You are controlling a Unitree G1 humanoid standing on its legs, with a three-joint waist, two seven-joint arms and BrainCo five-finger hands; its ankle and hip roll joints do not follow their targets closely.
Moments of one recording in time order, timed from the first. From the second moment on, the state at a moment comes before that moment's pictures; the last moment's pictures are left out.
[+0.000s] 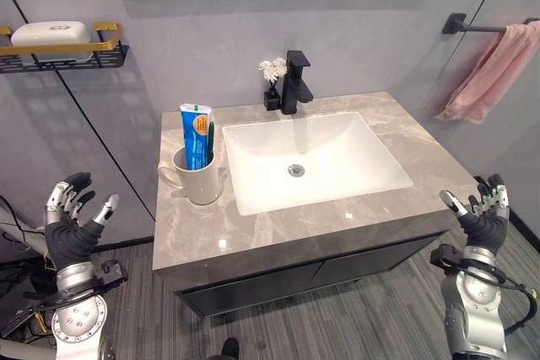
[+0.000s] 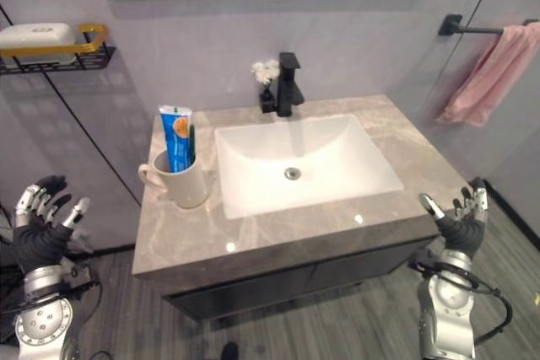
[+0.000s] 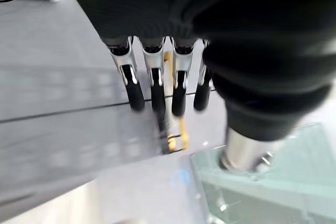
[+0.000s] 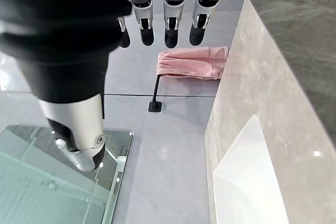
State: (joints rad) left arm 0.30 0.30 0.33 -0.33 -0.14 -0.25 0.31; right arm 0.11 -0.27 -0.30 -0.02 0.26 -0.17 -0.30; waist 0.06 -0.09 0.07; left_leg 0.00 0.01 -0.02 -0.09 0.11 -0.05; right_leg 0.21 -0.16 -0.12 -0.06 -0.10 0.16
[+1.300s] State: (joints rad) left arm 0.27 0.43 -0.05 -0.20 -0.37 -0.22 -0.02; right arm 0.02 -0.27 -0.21 0.03 0.34 -0.19 -0.30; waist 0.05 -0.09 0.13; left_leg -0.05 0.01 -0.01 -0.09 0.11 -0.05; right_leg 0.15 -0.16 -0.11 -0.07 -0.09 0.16
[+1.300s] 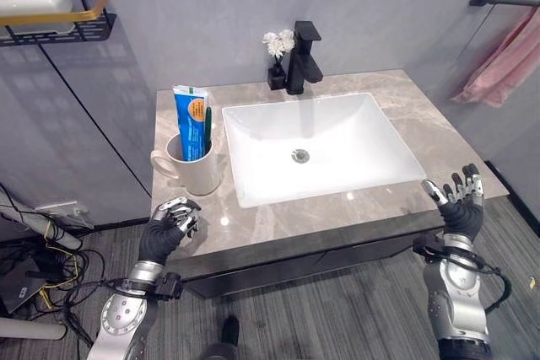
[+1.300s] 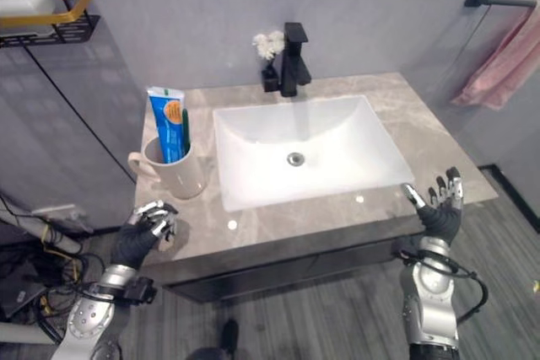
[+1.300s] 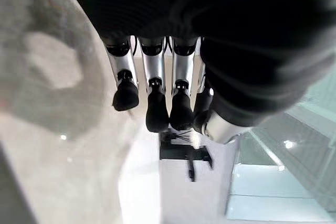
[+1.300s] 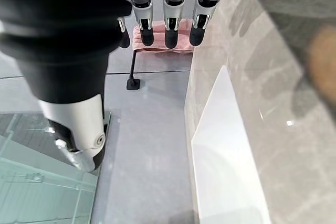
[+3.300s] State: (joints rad) left arm 0.19 0.39 -0.04 -0.06 -0.23 -0.20 0.12; right arm 0.00 -0.26 -0.17 0.06 0.34 -0.17 -0.30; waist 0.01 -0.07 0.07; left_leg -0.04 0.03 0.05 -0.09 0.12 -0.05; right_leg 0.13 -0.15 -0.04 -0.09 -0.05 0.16
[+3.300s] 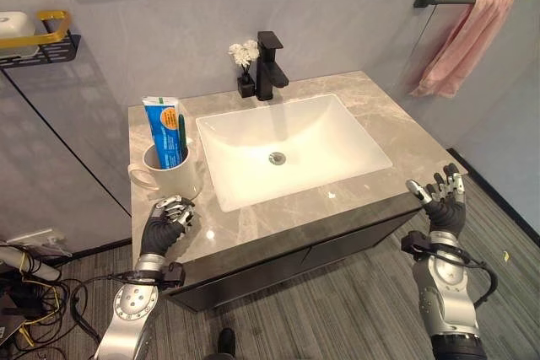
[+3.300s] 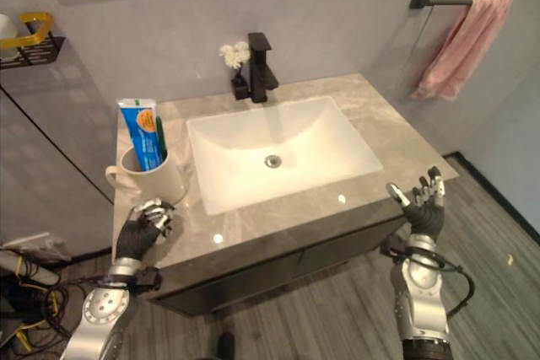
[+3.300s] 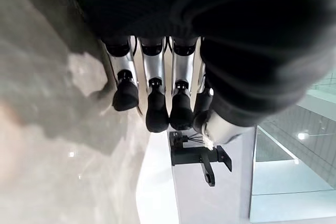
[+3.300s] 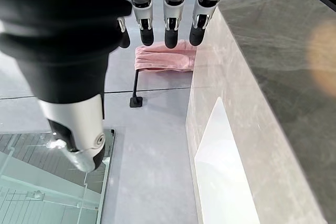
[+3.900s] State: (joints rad) left arm 0.12 0.39 0.00 0.03 -0.19 -0.19 0.17; right arm 0.02 -0.26 -0.17 0.06 0.34 -0.16 -0.30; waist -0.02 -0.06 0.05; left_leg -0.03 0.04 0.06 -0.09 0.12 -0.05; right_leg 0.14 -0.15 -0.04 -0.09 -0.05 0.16
